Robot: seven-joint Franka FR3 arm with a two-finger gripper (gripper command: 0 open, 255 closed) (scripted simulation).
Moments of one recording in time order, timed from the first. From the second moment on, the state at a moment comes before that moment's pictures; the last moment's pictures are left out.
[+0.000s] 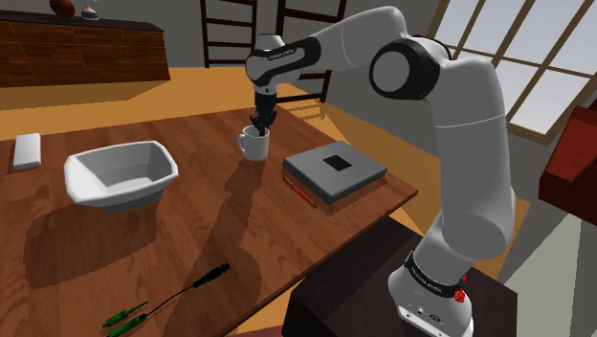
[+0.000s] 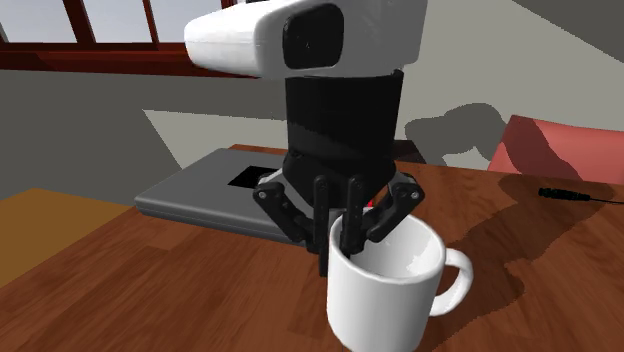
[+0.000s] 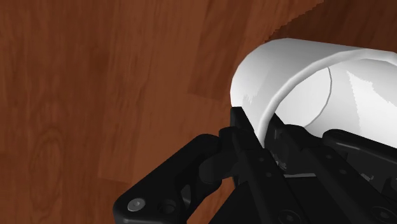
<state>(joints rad) 0.00 0.57 -0.07 -1.44 0.04 1.99 -0.20</state>
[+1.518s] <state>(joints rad) -0.01 0.53 -0.08 -1.20 0.03 1.71 -0.20</state>
